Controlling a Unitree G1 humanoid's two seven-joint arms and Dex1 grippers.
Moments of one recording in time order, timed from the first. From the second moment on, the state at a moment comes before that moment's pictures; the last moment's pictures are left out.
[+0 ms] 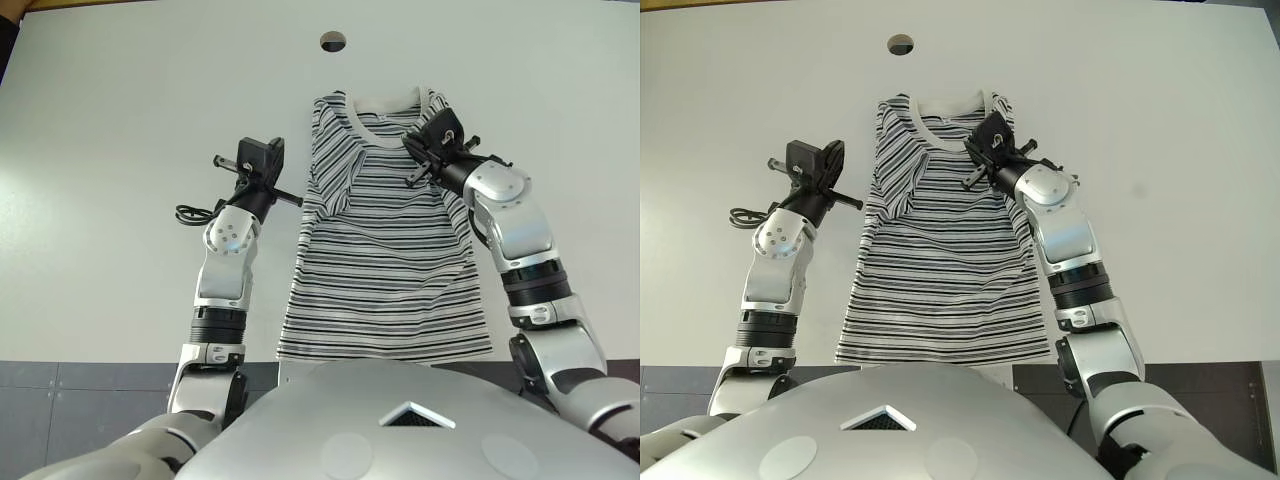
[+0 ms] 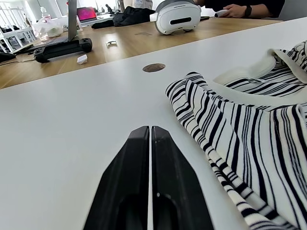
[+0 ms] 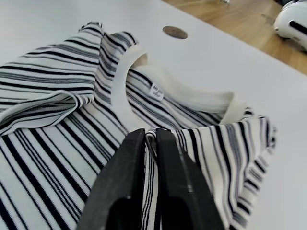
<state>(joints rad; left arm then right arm) -0.03 0.18 -0.04 0.13 0.00 0.03 -0.25 -0.32 -0.26 0.25 0.18 -0.02 0.36 0.47</state>
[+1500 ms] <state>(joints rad) 0.53 0.96 -0.11 -0.25 0.07 -0.46 -0.93 0.40 -1.17 0.05 -0.16 -0.29 -0.65 0.92</state>
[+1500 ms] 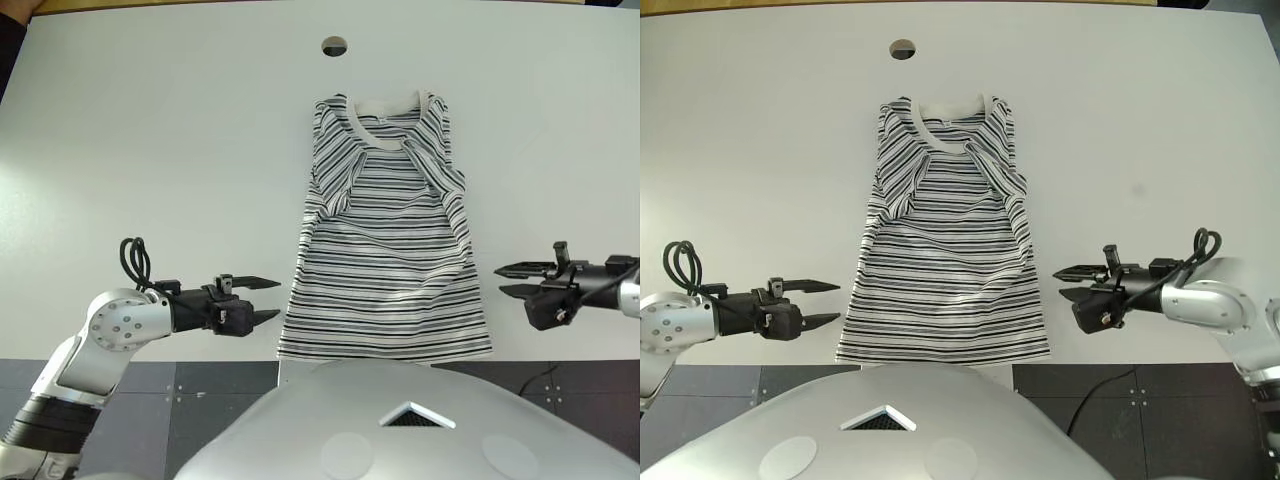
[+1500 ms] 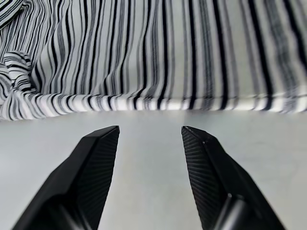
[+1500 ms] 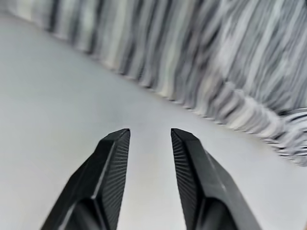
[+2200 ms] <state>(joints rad) 0.53 0.88 -0.25 -0.23 0.10 -0.52 -0.80 0.46 -1.13 0.19 -0.33 -0.25 -0.59 0.92</state>
